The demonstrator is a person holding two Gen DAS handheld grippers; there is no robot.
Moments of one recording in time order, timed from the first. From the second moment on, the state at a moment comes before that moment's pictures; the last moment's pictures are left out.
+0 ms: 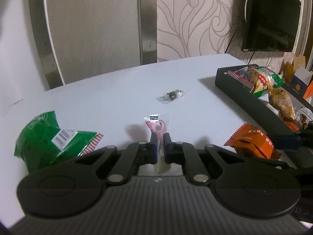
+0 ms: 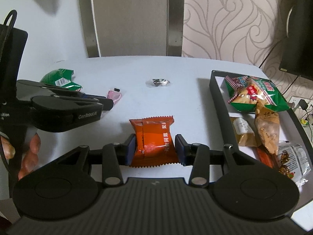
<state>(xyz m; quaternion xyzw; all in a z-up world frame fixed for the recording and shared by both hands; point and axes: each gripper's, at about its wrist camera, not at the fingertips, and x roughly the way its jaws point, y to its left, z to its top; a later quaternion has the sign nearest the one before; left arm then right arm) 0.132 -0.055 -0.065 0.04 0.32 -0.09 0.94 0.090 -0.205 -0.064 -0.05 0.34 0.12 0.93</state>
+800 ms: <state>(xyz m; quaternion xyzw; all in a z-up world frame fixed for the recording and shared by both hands) 0.125 -0.050 -0.073 0.02 0.34 -0.09 0.94 0.078 -0.236 -0.068 -0.02 0.36 0.10 0.93</state>
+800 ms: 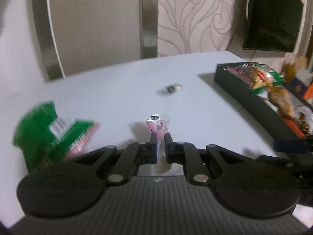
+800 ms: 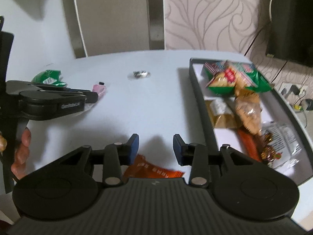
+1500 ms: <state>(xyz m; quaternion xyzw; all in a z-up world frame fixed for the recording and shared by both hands) 0.120 -0.045 -0.091 0.05 0.34 -0.10 0.93 0.070 -0.227 -0.093 -0.08 0.39 0.13 0.91</state>
